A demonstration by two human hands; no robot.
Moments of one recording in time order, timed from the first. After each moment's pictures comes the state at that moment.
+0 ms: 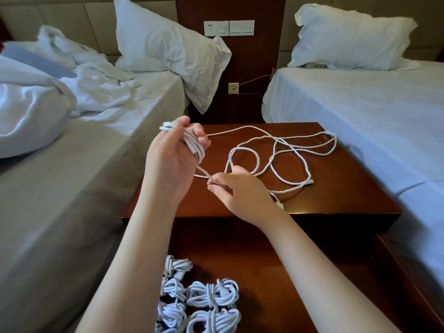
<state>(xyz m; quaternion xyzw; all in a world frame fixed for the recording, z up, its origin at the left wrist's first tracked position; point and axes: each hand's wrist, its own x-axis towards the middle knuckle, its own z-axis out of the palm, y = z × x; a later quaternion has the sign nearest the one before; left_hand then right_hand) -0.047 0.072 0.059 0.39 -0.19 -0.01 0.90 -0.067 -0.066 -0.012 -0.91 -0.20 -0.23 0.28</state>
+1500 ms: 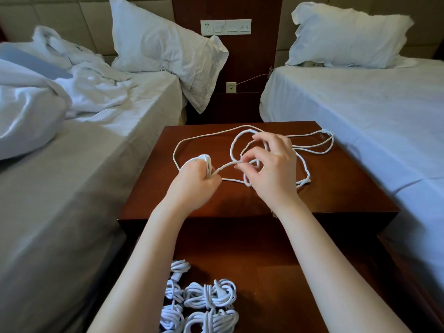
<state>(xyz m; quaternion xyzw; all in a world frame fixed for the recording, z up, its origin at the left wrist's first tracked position) -0.041 0.059 0.022 0.92 -0.16 0.06 0.35 -0.052 -0.108 -0.005 -0.86 -0.07 -0.45 0.25</state>
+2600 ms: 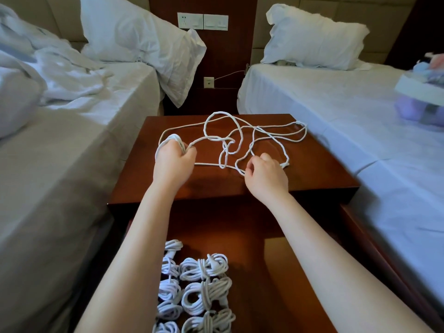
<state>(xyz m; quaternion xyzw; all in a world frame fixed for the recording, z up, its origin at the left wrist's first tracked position) -0.036 0.068 0.017 0.87 -0.08 0.15 0.46 -0.078 -0.115 -0.026 -0.96 0.14 -0.20 0.14</state>
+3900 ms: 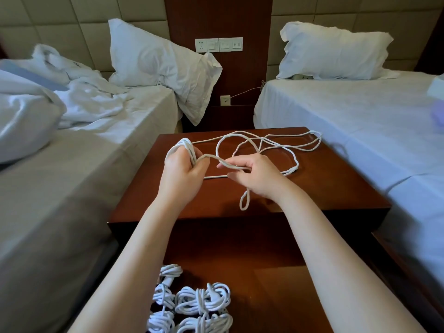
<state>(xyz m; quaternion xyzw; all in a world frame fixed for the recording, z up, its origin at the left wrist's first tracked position) -0.041 0.054 0.019 0.83 -0.18 0.26 0.45 -0.059 -0.119 0.010 -0.88 -0.13 -0.08 0.45</state>
